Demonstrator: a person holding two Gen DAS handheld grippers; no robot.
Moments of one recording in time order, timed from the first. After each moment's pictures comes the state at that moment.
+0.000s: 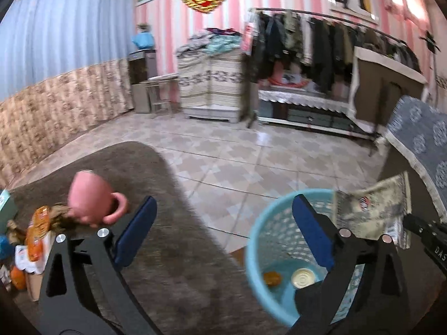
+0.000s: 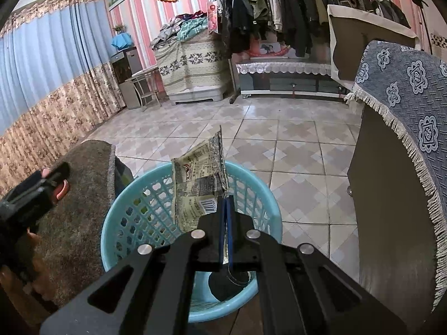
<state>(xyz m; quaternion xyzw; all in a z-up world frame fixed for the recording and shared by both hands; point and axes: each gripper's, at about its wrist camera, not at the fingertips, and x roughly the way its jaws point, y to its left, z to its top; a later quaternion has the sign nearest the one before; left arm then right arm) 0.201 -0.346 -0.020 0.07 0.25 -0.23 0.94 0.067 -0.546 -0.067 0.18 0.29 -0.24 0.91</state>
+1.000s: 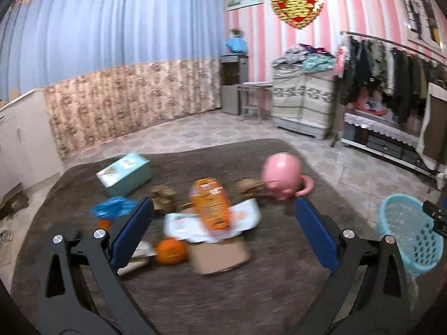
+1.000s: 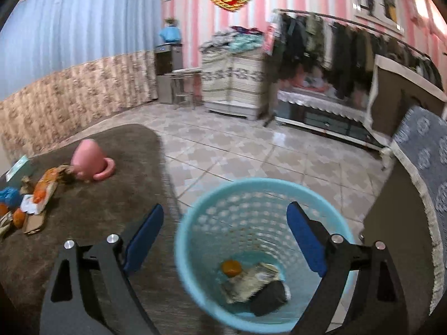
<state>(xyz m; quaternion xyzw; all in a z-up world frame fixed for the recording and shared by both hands) 0.173 -0.095 0.014 0.03 0.23 -0.03 0.97 0.126 -0.409 -0.037 0.05 0.27 -0.17 0.95</state>
